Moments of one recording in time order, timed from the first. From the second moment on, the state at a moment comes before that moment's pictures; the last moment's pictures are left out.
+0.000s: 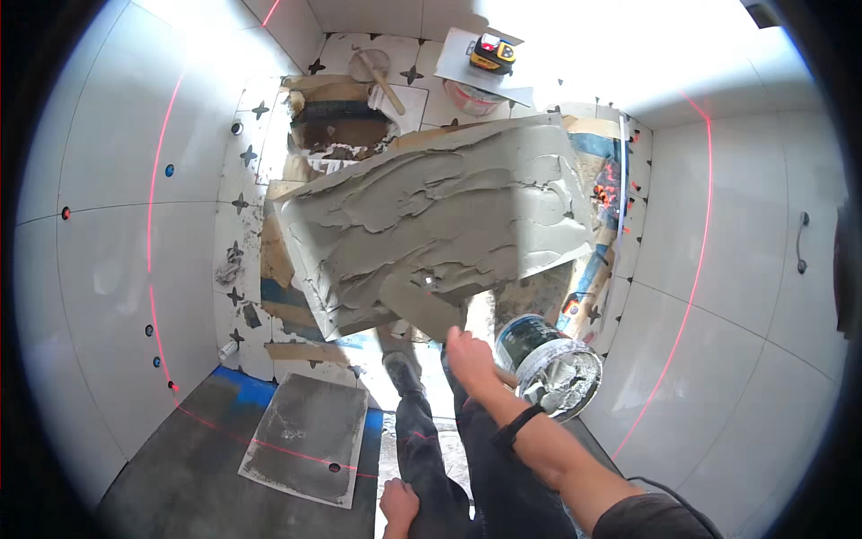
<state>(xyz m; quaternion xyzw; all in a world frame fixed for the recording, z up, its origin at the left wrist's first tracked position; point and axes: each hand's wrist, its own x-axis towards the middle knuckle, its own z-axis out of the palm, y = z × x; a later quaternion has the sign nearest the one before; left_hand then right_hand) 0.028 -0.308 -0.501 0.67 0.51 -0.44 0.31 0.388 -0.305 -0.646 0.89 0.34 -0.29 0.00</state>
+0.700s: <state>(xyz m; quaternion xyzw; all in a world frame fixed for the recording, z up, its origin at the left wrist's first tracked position) 0.023 -0.295 -0.490 0.70 0.46 -0.42 0.35 0.499 -0.476 -0.689 0.97 0.03 -0.23 -0.01</state>
